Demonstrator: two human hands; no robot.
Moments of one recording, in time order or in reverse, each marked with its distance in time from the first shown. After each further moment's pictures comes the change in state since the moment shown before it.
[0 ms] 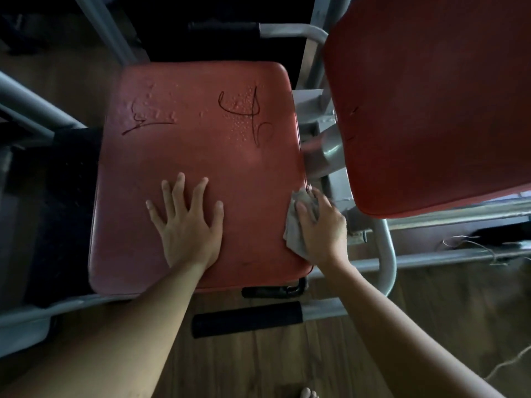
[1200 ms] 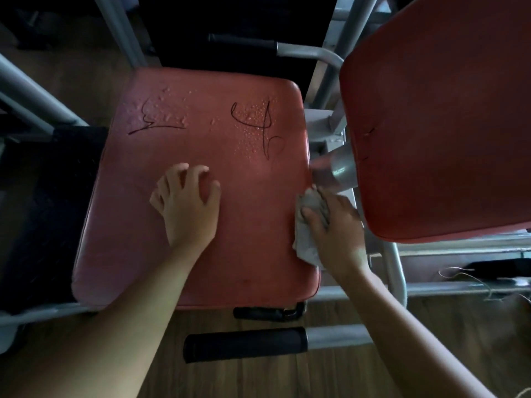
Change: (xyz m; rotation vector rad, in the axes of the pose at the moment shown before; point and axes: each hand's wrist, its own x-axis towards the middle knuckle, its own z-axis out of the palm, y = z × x) left_hand 0.048 0.010 -0.001 -0.214 0.225 -0.099; right_hand 0.013 -0.019 -0.018 -0.120 0.025 -0.261
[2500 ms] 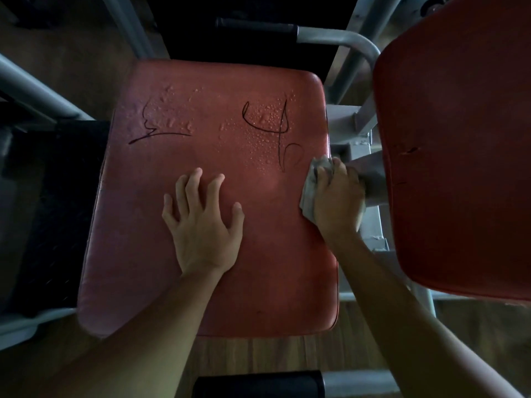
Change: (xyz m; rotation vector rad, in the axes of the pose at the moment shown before) left_hand 0.003 0.004 0.011 0.216 -0.159 0.052; right_hand 0.107 -0.020 0.049 -0.190 0.088 0.198
